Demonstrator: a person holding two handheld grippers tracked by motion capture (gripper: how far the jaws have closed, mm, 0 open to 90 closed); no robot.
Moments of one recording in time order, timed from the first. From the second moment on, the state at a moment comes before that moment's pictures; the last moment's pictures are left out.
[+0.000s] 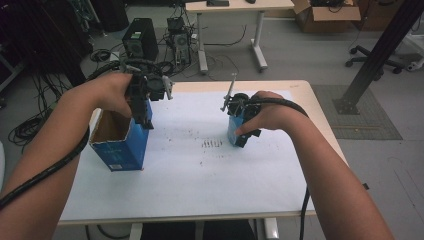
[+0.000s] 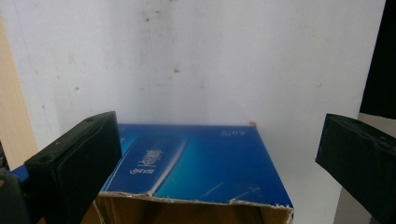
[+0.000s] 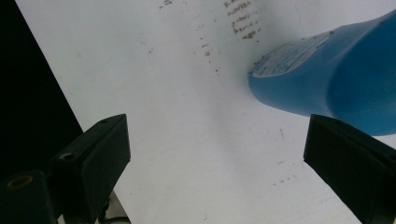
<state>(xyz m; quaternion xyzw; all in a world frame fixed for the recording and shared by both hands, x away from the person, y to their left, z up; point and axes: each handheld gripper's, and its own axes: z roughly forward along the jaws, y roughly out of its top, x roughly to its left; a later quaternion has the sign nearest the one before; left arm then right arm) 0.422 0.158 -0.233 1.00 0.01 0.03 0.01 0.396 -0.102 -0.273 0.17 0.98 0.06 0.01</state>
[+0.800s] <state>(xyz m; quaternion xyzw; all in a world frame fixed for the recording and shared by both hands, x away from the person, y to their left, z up) 0.413 0.157 -0.242 1.00 0.00 0.02 0.01 0.393 -0.103 -0.280 0.18 0.98 0.05 0.01</state>
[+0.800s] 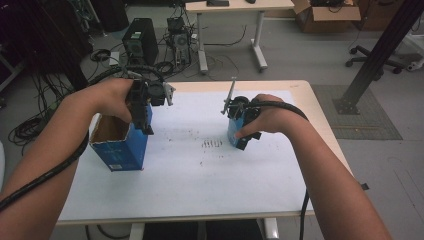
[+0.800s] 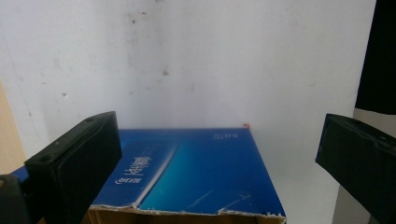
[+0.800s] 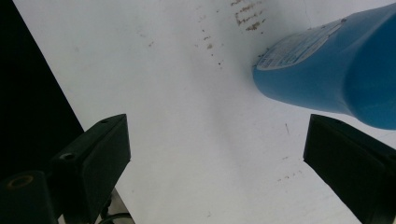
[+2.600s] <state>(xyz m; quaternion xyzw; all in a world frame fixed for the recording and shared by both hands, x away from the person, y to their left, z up) 0.343 0.154 -0.261 1.00 -0.04 0.01 0.02 0.388 -0.148 -0.330 0.31 0.94 0.13 0.04</state>
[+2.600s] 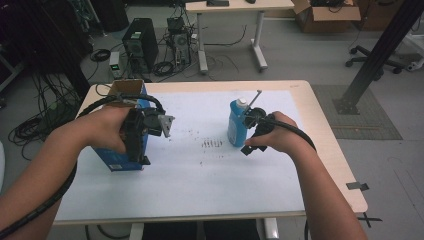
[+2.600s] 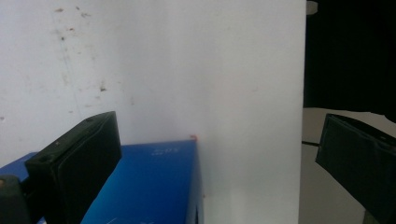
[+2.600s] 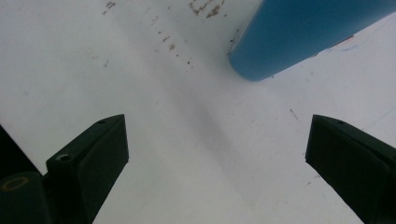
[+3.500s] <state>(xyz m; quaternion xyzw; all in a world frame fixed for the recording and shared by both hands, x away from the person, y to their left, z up) 0.339 0.163 -0.255 1.00 -0.03 0.01 0.02 0.394 -0.149 -0.354 0.40 0.88 0.22 0.11</state>
